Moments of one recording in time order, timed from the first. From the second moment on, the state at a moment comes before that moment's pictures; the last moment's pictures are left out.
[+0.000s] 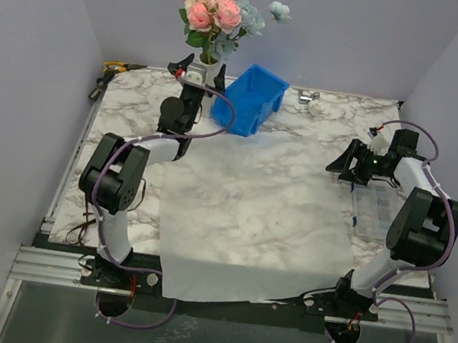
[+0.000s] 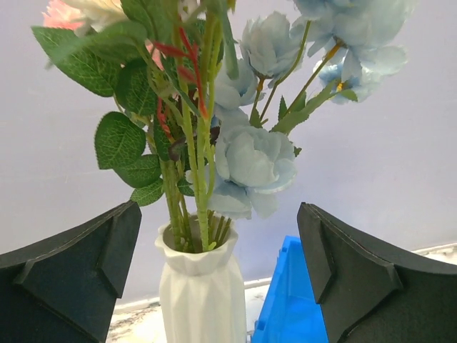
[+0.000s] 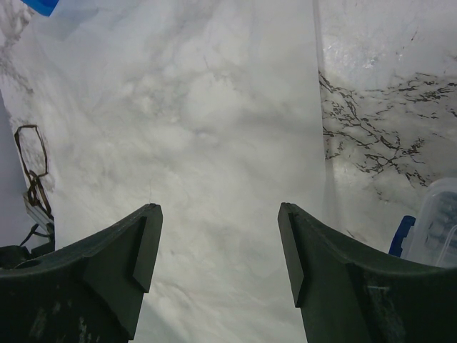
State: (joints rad) left arm -0.33 1.90 1.12 1.30 -0.09 0.09; right arm -0.26 1.72 1.17 -0.57 -0.75 0.04
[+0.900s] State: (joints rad) left arm -0.07 1.43 1.32 -0.59 0.29 0.02; right arm -0.15 1.64 1.26 -0.55 -0.80 -0.08
